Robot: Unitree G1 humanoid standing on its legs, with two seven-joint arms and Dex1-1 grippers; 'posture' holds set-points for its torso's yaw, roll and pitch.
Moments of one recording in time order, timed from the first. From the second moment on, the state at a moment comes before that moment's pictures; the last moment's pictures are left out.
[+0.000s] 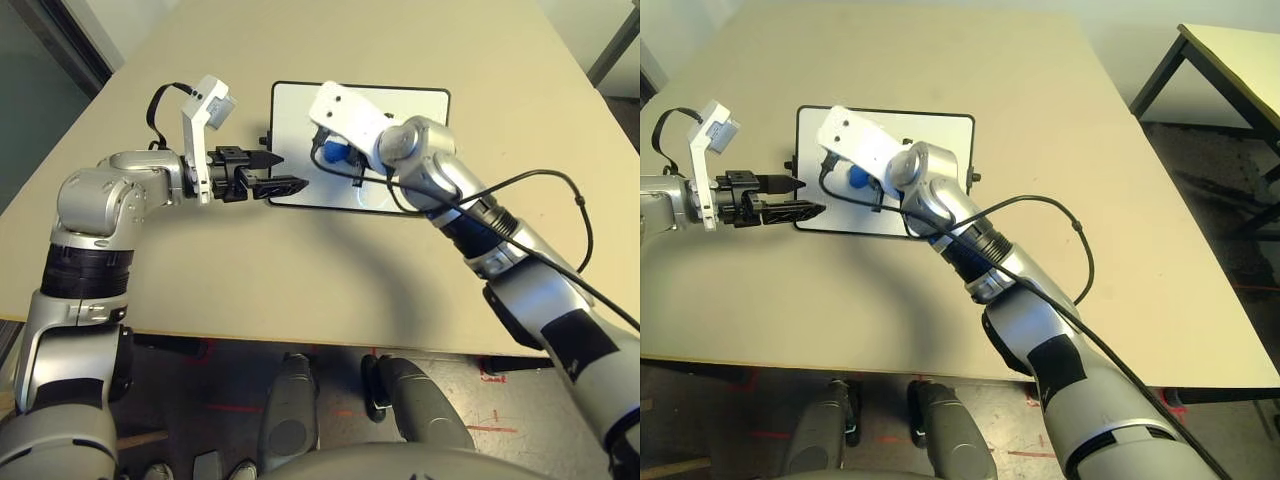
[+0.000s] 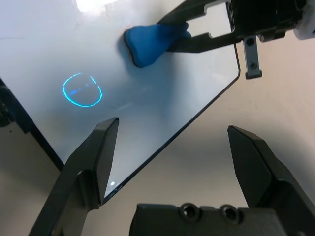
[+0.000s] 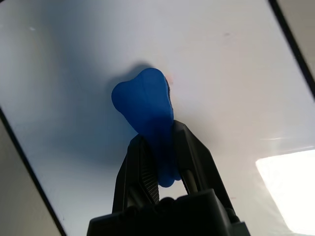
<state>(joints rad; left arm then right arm) -0.71 0.79 0.00 0.04 -0.53 0.93 -0.97 -1.16 -0.21 0.56 0.36 -0.50 0.67 0.85</state>
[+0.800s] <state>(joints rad) -0.71 0.79 0.00 0.04 -0.52 0.93 -0.97 -1.11 -0.22 0.57 0.26 -0.48 0.71 0.89</state>
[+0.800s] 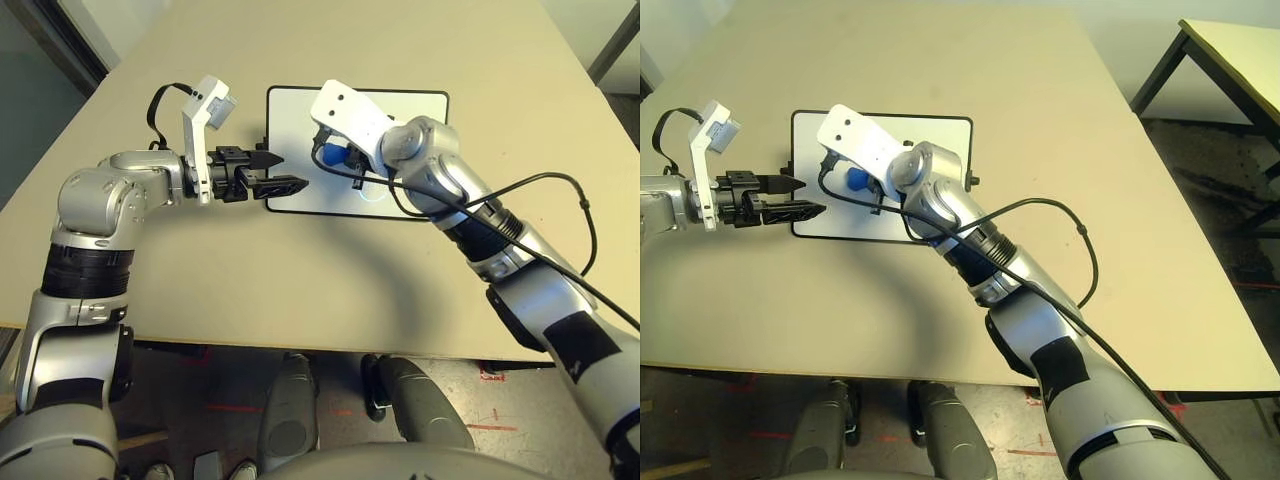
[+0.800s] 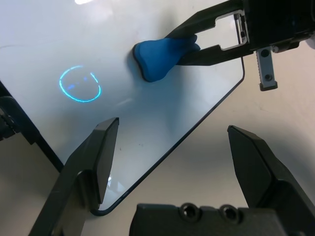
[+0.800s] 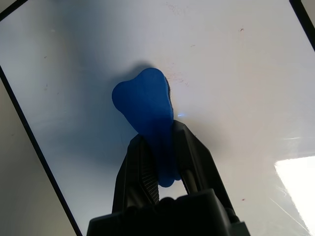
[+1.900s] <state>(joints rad) -0.72 0.77 -0.01 0.05 -0.51 0.92 -0.97 -1.06 -0.25 0.59 0.23 -0.48 0.67 0.90</state>
